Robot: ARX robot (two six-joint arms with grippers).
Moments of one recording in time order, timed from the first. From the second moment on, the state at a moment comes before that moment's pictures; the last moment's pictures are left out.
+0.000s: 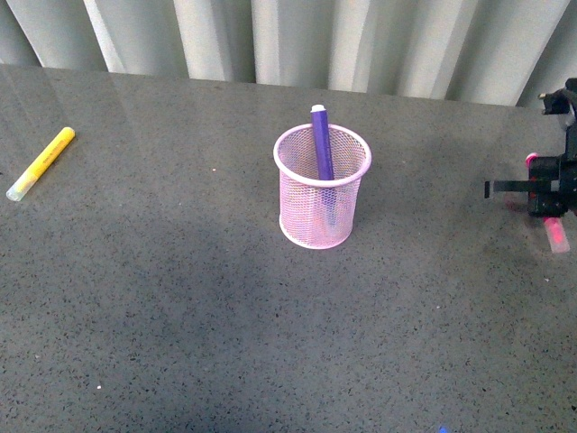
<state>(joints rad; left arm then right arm) 0.00 0.00 0.01 0.00 0.00 0.00 0.04 2.13 0.87 0.61 0.21 -0.05</state>
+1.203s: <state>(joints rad) 0.00 0.00 0.01 0.00 0.00 0.00 0.50 2.15 0.85 1.37 0.16 -0.31</state>
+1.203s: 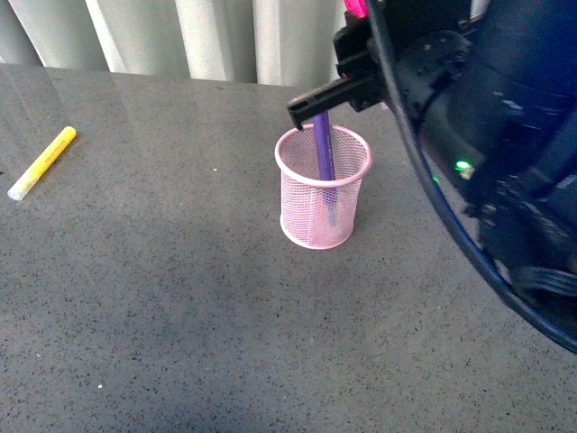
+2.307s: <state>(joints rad) 0.00 0.00 0.01 0.00 0.00 0.00 0.47 2.20 0.82 1.32 -0.10 -0.15</state>
